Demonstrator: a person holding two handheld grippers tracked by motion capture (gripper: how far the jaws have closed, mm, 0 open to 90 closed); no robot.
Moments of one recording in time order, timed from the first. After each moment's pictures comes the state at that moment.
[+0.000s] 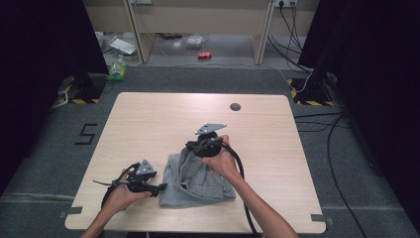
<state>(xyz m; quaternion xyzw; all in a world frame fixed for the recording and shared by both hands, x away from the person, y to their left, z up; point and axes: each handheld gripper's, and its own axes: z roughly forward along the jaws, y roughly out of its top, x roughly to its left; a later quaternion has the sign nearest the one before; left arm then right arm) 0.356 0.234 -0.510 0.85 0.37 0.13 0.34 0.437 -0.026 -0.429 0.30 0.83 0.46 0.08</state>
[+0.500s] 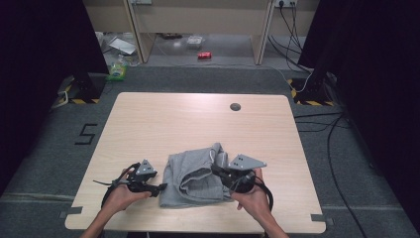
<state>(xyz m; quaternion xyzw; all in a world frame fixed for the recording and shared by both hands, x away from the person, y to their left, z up) 0.357 0.235 -0.510 0.86 0.37 0.13 0.34 0.335 -0.107 -0.434 0.31 0.80 0.50 0.13</state>
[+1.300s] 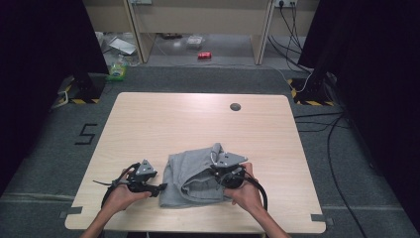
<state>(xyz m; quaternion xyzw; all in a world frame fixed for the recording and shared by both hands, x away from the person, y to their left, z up) 0.356 0.235 -0.510 0.85 0.37 0.13 0.34 0.357 -0.086 -0.449 0.29 0.85 0.40 0.16</state>
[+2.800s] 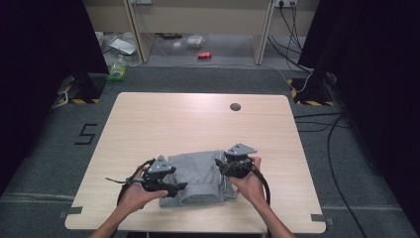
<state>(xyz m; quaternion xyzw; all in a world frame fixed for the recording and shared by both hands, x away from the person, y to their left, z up) 0.338 0.176 -0.465 0.85 0.32 0.09 0.41 0.394 -0.104 -0.462 0.38 0.81 0.40 0.19</state>
